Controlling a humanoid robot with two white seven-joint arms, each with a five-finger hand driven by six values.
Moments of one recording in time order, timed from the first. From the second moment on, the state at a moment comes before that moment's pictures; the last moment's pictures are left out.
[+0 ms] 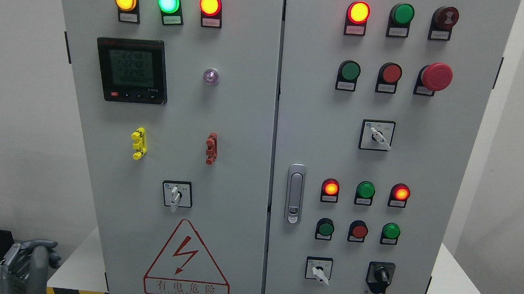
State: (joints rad) left arm -0.18 -0.03 0.19 -1.86 -0.05 -0.09 0.24; right arm 0.06 0.12 0.06 -0.14 0.00 0.05 0.13
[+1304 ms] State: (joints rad) left arm -0.32 -0.09 -0.13 -1.90 -0.32 0.36 0.49; right arm 0.06 0.12 0.06 -0.14 0.00 0.05 0.14
